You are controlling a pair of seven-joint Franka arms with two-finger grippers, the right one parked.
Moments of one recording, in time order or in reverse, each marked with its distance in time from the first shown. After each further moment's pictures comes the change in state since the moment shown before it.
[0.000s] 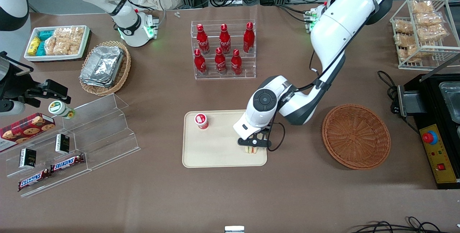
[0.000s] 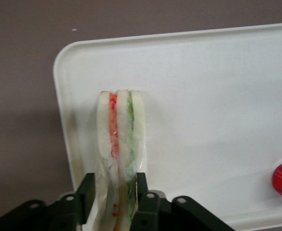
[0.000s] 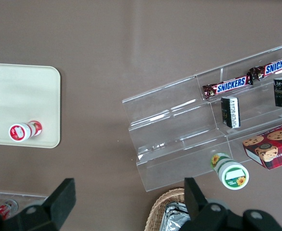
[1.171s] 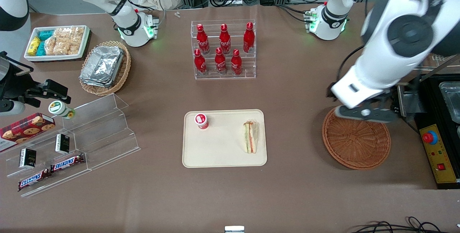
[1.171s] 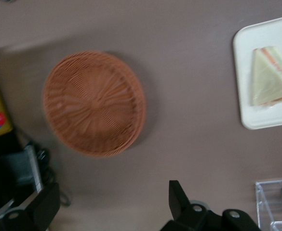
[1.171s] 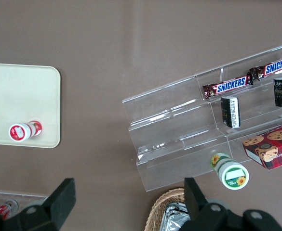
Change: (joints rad) arm 0.362 -0.549 0.005 0.030 -0.119 -0.684 0.537
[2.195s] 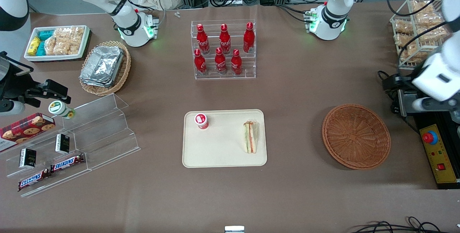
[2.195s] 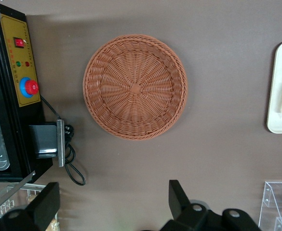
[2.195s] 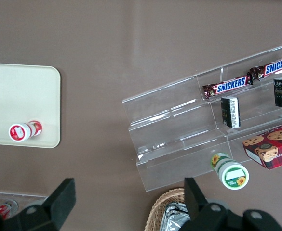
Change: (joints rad) arm 0.031 -0.096 0.271 -0.007 -0.140 -0.033 0.144
